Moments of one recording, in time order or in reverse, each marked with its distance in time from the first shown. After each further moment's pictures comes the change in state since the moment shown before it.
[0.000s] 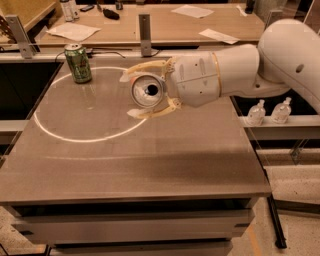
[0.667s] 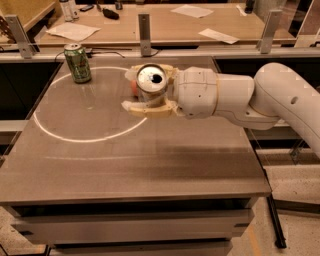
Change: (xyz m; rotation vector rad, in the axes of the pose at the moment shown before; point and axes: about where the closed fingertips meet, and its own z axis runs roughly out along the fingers) arm 0.009 -0.006 0.001 0.246 -0.164 0.464
